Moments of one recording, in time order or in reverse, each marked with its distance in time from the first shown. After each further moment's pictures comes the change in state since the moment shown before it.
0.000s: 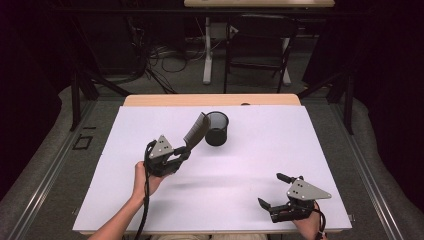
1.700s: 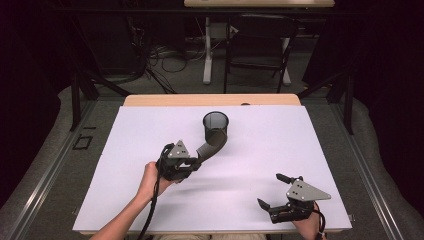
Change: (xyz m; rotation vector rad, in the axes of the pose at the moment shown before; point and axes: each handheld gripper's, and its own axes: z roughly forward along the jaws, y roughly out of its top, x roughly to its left) left arm -0.022 0.013 0.018 0.200 -0.147 0.063; right arm 0.002 0.000 -0.001 -0.002 0.002 -0.002
